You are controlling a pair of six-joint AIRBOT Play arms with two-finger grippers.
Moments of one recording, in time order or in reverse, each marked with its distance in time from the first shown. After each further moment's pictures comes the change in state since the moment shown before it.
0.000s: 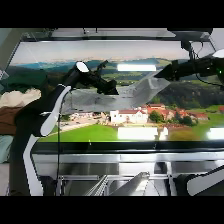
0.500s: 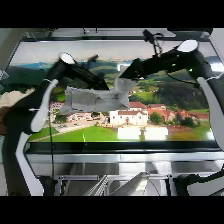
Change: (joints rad) left arm 0.198 0.100 0.052 -0.083 -0.304 0.023; right arm 0.359 0.055 0.000 0.019 -0.222 0.099
